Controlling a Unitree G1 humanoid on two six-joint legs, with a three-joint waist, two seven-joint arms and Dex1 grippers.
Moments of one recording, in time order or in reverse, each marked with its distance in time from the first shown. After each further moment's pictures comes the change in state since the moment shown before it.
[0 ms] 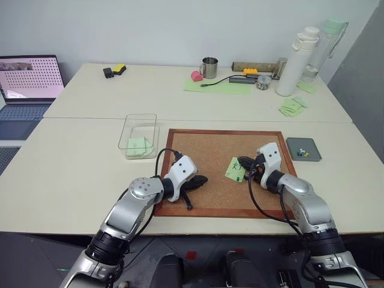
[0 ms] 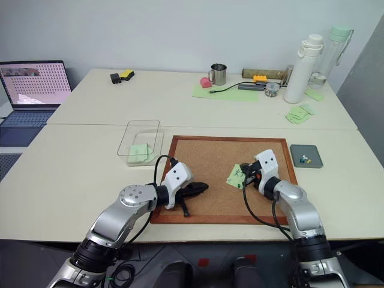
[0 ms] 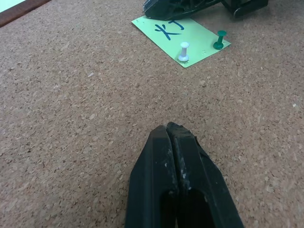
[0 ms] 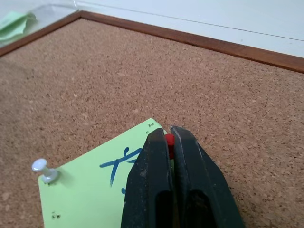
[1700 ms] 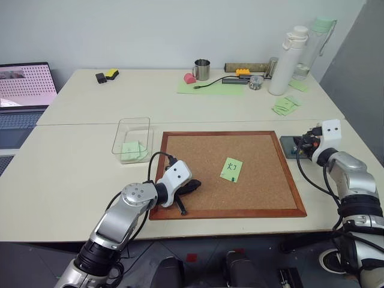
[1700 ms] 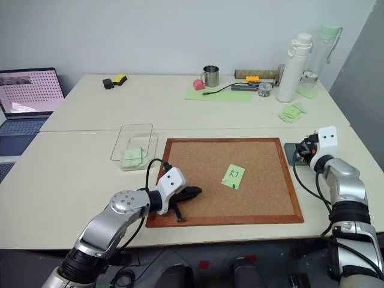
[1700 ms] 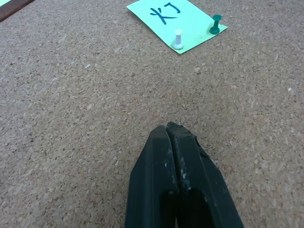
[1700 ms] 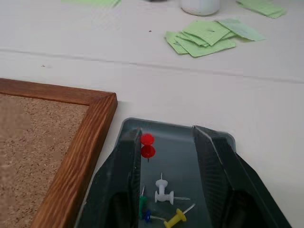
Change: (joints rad) left arm 0.087 0.058 0.016 -0.102 0.018 0.041 0.026; right arm -0.304 -0.255 -0.248 0.599 -0.062 -0.134 -0.043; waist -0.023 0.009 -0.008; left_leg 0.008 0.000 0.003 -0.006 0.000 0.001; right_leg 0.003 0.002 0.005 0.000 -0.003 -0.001
